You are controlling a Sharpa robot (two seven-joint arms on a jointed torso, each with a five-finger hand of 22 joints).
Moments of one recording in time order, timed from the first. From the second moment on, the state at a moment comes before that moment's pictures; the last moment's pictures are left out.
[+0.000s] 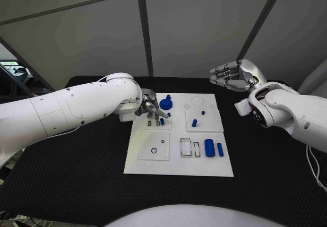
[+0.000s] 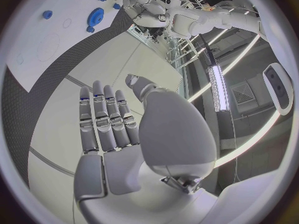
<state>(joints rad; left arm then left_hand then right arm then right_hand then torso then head) 1.32 -0.59 -0.06 1.31 -1.02 0.24 -0.53 1.20 0.13 -0.28 0.24 0.05 0.91 0.08 0.57 0.42 1.12 0.01 0.98 0.79 1.47 -0.05 1.52 1.31 0.13 1.43 0.05 1.36 1.24 1.16 -0.84 0.10 1.41 -0.71 -0.42 0.26 1.39 -0.18 0.37 0.08 0.30 0.97 0.22 0.07 0.07 1.07 0.16 0.15 0.06 1.13 0.12 0.07 0.19 0.18 0.82 0.25 0.26 0.07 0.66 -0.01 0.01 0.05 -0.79</state>
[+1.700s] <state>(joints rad) 1.32 -0.54 -0.07 1.25 -1.02 0.30 -0.54 1.23 0.17 -0.25 0.21 0.05 0.89 0.08 0.59 0.45 1.13 0.00 0.99 0.80 1.47 -0.05 1.52 1.31 0.13 1.44 0.05 1.37 1.26 1.16 -0.83 0.10 1.40 -0.71 -0.42 0.24 1.38 -0.17 0.37 0.08 0.30 0.96 0.23 0.07 0.07 1.06 0.17 0.15 0.06 1.13 0.13 0.07 0.18 0.18 0.82 0.26 0.23 0.07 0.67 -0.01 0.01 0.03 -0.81</state>
